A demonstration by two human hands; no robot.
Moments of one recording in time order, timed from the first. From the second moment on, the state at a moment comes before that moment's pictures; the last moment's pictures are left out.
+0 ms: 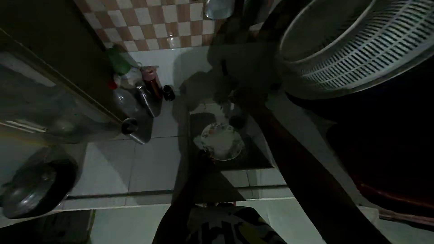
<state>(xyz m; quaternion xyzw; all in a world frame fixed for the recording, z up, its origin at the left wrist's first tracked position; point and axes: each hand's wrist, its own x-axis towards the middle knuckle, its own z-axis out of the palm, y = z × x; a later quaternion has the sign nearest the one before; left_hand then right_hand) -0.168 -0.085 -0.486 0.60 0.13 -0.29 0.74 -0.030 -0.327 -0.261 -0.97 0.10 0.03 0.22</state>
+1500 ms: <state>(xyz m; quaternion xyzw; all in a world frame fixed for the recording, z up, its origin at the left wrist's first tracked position) -0.149 -0.148 -0.462 0.48 0.21 -0.34 0.78 -0.029 -0.320 -0.255 -0.97 0.15 0.06 0.20</state>
